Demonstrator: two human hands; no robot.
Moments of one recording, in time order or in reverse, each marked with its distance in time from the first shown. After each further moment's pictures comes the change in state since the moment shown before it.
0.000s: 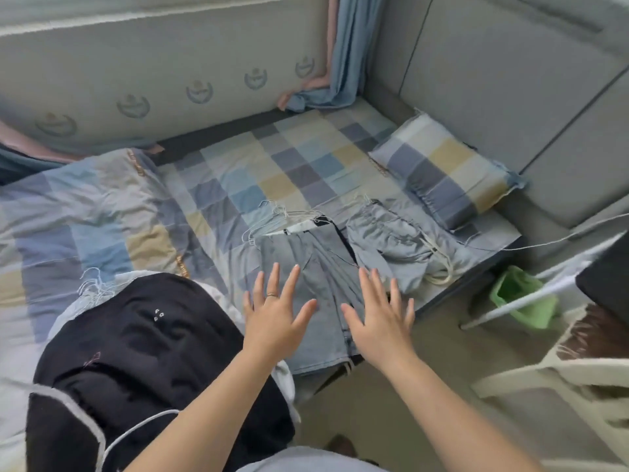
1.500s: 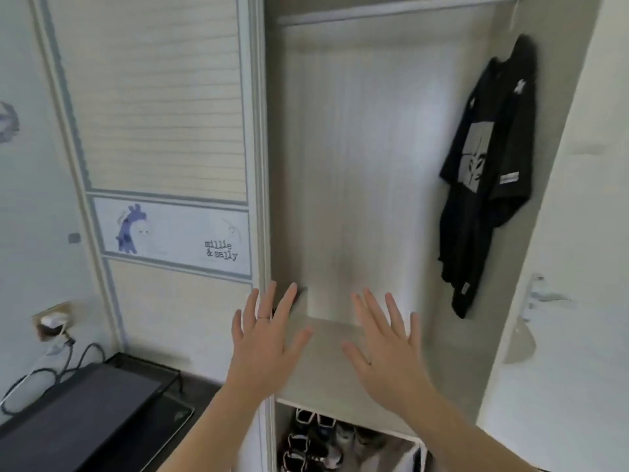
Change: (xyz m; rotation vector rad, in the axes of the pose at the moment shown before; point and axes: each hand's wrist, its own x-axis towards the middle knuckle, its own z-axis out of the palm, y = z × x) left_hand -0.314 0.870 0.237 -0.256 -0.730 2.254; right_hand -0.446 0.445 -0.333 -0.274 1.061 1.876
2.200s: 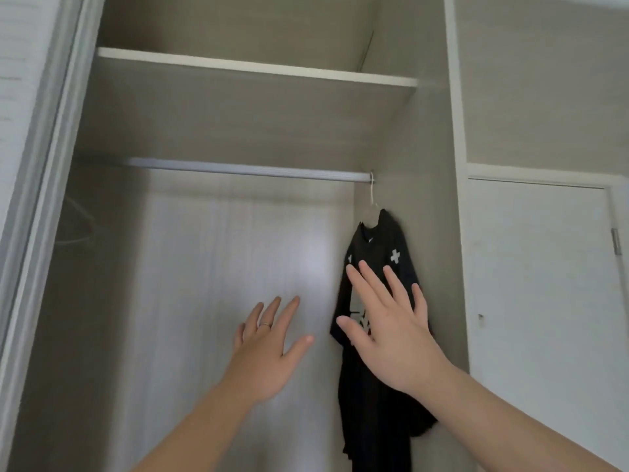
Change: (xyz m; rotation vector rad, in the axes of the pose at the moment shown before) left_hand 0.404 0.220 0.032 -0.201 0.062 0.437; right_hand 0.264 0.178 -0.233 -0.360 0.507 0.070
